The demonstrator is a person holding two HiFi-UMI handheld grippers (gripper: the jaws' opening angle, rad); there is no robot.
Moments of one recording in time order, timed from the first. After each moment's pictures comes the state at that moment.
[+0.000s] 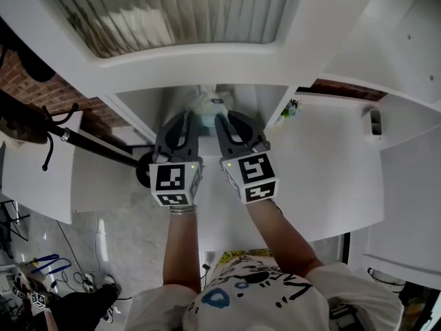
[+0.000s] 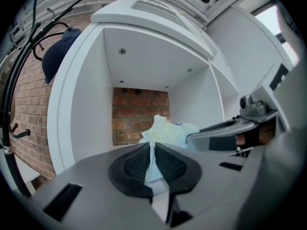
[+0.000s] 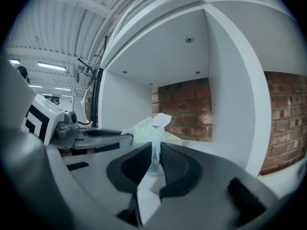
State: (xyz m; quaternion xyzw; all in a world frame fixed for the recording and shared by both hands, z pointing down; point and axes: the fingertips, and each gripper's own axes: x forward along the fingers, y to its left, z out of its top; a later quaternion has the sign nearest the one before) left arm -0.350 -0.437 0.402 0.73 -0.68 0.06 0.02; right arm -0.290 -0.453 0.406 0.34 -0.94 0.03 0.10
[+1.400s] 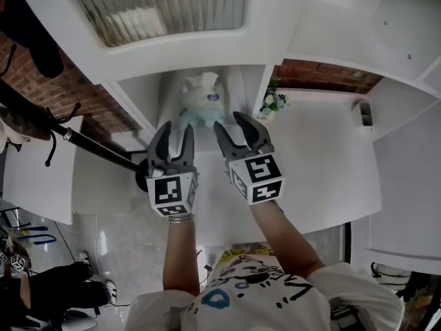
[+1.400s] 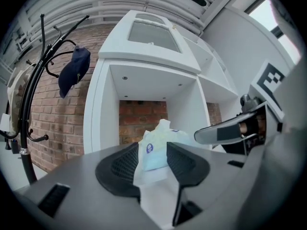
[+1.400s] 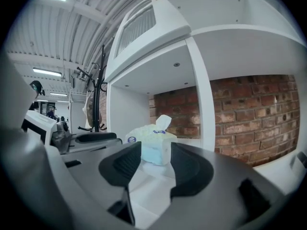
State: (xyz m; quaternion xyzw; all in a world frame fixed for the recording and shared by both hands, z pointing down) left arm -0.339 -0.378 0.393 0.71 -0.70 0.04 0.00; right arm -0.245 -0.416 0.391 0.36 -0.93 0.05 0.08
